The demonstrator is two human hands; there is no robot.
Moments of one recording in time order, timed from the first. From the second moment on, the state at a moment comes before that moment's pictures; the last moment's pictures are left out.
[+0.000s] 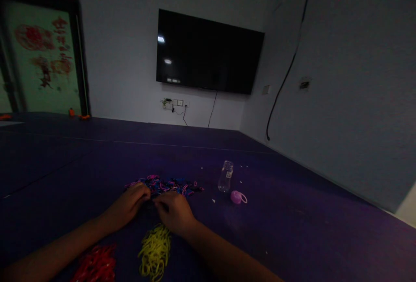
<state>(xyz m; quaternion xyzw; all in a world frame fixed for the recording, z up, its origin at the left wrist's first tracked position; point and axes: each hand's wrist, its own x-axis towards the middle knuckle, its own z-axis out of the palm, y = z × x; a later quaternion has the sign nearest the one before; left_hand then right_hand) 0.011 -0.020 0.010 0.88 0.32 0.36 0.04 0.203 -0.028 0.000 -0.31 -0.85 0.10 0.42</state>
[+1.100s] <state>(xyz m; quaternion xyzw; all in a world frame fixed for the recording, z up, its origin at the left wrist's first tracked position) 0.007 -0.012 0.008 0.89 0.31 0.32 0.02 0.206 -0.037 0.000 -0.27 -0.88 0.11 0.36</state>
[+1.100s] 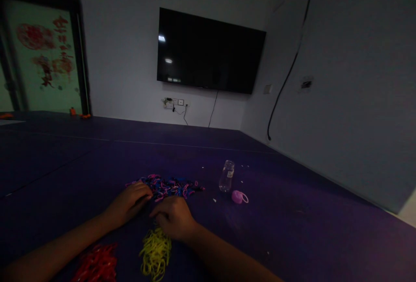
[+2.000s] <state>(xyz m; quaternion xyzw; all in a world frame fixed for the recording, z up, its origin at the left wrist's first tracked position) 0.009 -0.014 0.009 0.89 0.33 0.32 0.00 0.209 -0.032 0.008 -0.42 -0.86 -0.04 0.30</state>
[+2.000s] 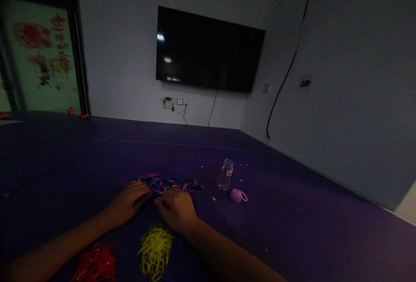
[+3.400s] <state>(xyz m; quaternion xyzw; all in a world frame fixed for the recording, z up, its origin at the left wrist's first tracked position) 0.009 -0.012 0.007 0.89 0.35 0.30 -0.02 0.224 -0.020 0.018 -0.57 -0.79 -0.04 0.21</state>
